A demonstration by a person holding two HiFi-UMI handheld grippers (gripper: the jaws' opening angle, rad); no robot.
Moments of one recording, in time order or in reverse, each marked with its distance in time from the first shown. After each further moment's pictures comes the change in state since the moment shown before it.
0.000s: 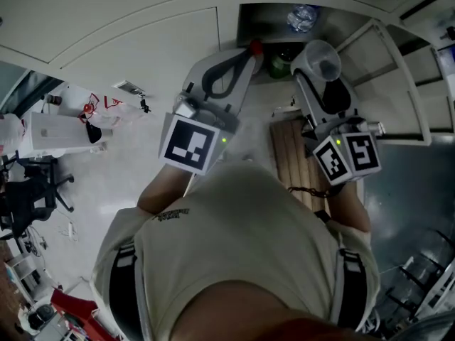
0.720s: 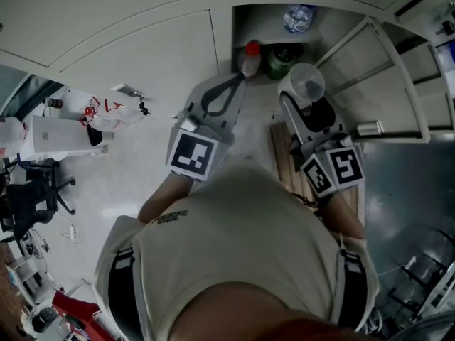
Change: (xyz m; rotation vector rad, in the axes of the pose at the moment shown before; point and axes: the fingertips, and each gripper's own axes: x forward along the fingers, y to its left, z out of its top) left arm -0.020 -0.017 -0.057 -0.033 0.157 0.003; right arm -0.019 0.019 -0.037 0.043 0.034 0.029
